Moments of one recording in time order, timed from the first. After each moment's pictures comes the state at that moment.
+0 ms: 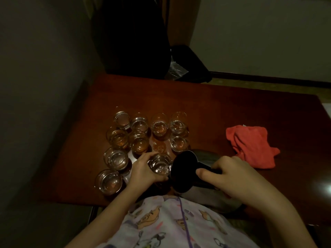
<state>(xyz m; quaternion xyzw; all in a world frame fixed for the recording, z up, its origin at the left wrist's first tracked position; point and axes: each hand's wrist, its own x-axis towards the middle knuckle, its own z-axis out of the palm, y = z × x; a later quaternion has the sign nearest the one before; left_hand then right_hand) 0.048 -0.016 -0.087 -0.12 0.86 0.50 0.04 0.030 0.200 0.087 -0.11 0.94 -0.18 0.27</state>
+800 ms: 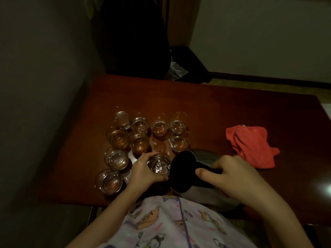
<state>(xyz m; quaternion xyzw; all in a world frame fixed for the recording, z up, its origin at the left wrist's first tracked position) 0.050 -0.015 -0.084 -0.12 0.85 0.50 0.05 0.033 0.201 0.082 -0.11 0.95 -0.19 0.23</state>
